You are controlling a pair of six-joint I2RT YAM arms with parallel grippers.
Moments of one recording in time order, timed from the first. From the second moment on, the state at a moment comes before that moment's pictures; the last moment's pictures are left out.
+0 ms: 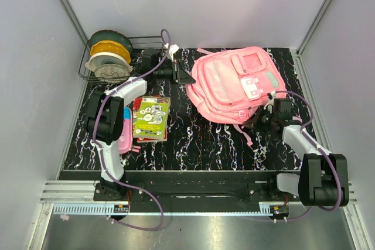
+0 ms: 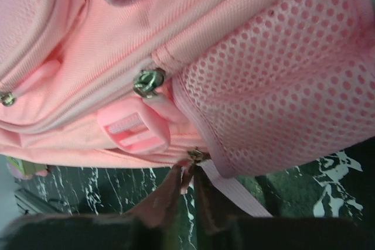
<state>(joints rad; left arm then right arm) -0.31 1.95 1.40 0.18 1.00 -0.60 -0.01 1.23 0.56 -0.17 -0.49 0.51</state>
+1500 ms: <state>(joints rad) -0.52 1.60 0.82 0.65 0.44 -0.75 0.49 1.27 0.68 -0.24 -0.25 0.71</state>
